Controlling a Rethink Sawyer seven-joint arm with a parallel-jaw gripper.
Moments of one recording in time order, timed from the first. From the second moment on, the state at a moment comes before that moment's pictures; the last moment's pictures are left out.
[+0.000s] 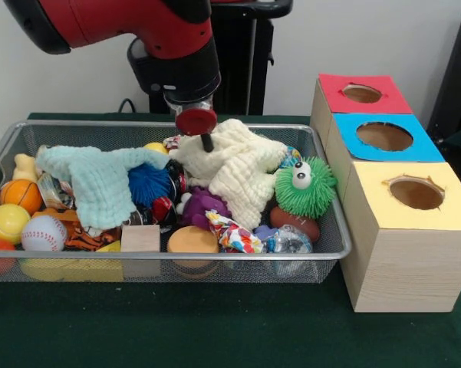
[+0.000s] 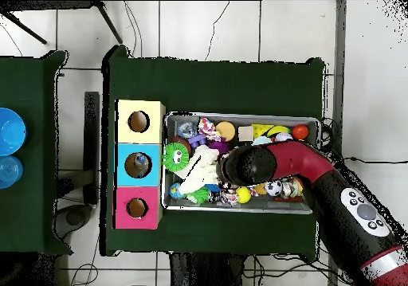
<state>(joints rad) -0.91 -0.51 0.80 1.76 -0.67 0.95 0.34</state>
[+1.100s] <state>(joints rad) -0.84 -0.55 0.65 1.72 -0.62 0.87 0.34</state>
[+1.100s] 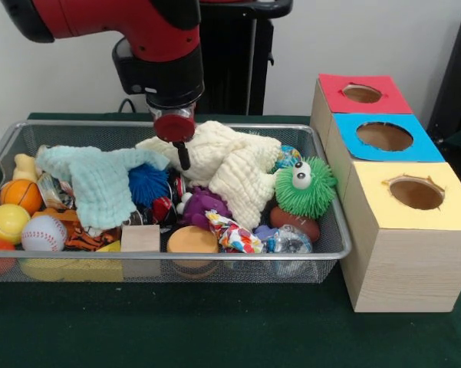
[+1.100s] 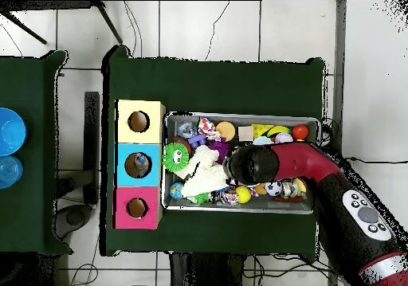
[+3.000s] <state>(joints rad) -0.90 -0.54 0.63 1.76 -0.26 0.39 0.34</state>
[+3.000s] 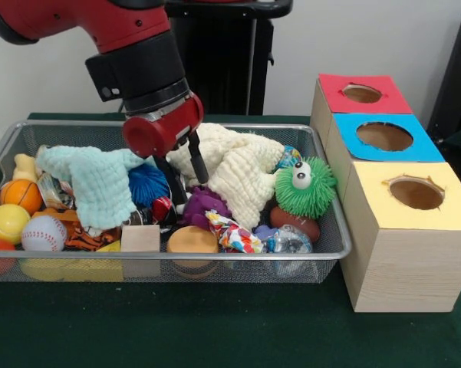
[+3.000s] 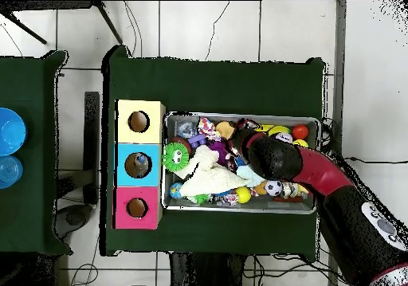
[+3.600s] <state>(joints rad) -0.90 -0.49 0.63 1.82 -0.24 0.30 0.34</state>
